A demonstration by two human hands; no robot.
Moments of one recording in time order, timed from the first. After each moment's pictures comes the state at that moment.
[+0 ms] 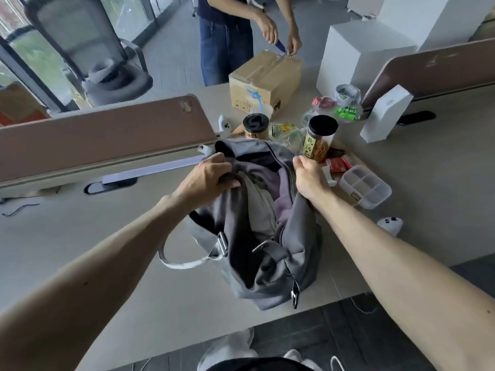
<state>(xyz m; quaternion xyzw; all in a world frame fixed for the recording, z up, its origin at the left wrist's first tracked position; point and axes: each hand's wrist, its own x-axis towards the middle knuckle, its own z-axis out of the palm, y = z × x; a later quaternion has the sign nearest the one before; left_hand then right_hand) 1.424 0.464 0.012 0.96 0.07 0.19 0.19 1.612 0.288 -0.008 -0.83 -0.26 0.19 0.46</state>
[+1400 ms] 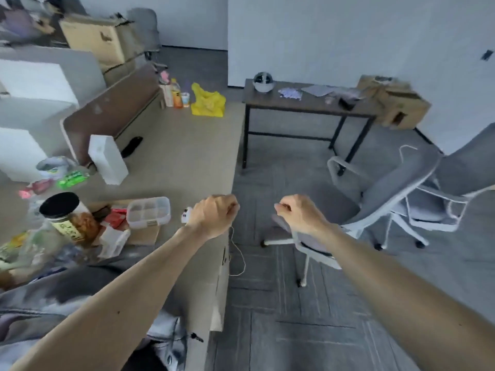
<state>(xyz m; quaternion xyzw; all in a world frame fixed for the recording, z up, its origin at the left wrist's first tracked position) 1.573 0.132 0.025 0.92 -0.33 0.00 0.21 1.479 -0.093 0.020 -0.96 0.13 -0.05 0.26</state>
